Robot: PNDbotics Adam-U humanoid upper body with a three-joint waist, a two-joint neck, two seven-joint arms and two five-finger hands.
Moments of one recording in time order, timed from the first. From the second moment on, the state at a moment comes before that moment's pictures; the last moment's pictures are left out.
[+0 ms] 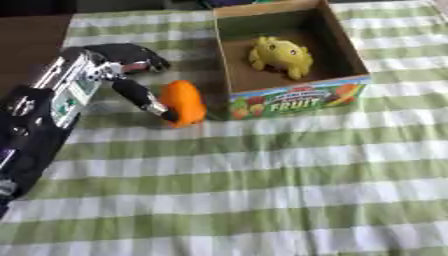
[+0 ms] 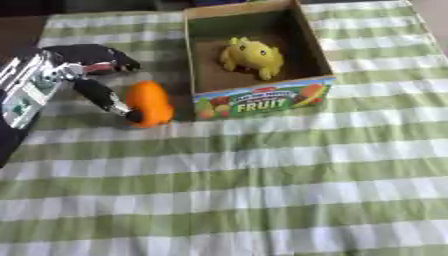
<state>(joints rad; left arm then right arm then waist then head) -0.87 0.57 -0.29 -1.28 -0.89 -0.10 -0.68 -0.59 -0.68 0.11 -1.99 0.29 0.02 -0.22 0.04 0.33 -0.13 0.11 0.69</state>
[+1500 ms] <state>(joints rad) -0.86 0.57 -0.31 -1.32 -0.86 -0.10 -0.78 -0.59 -0.67 0.10 -1.99 0.29 0.02 -0.25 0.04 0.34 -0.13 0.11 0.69</state>
